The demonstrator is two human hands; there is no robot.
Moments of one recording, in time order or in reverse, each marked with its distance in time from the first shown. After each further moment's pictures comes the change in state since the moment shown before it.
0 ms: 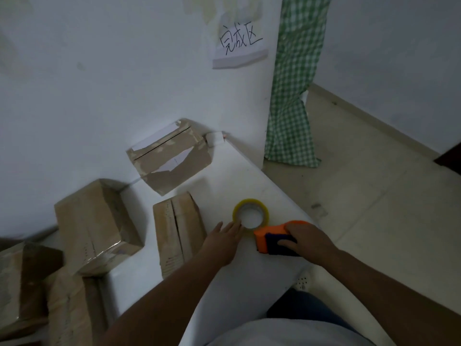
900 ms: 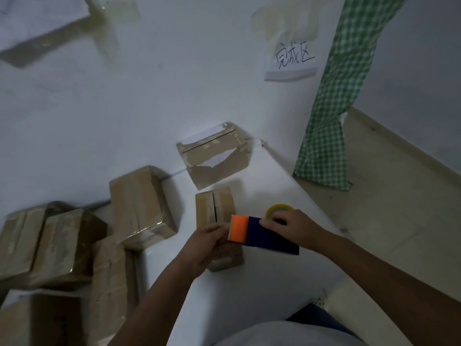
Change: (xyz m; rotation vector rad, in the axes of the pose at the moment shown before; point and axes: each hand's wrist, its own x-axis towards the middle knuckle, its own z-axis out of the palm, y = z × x) left_hand -0.139 -0.041 -0.018 -2.172 0.361 -0.452; right_hand 0.025 -0.130 -0.052 0.373 0.008 -0.206
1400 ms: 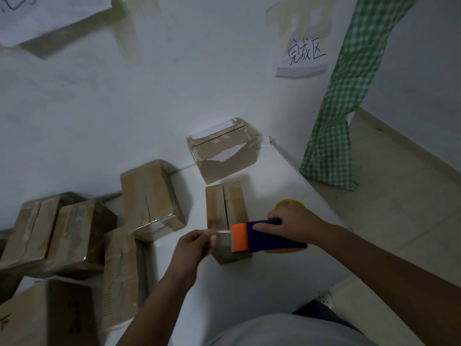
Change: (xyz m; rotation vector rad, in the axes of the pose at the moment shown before) left_hand -0.020 -0.035 -0.049 -0.046 0.271 0.160; right_hand 0.008 -0.030 0.009 -0.373 -0.113 -0.134
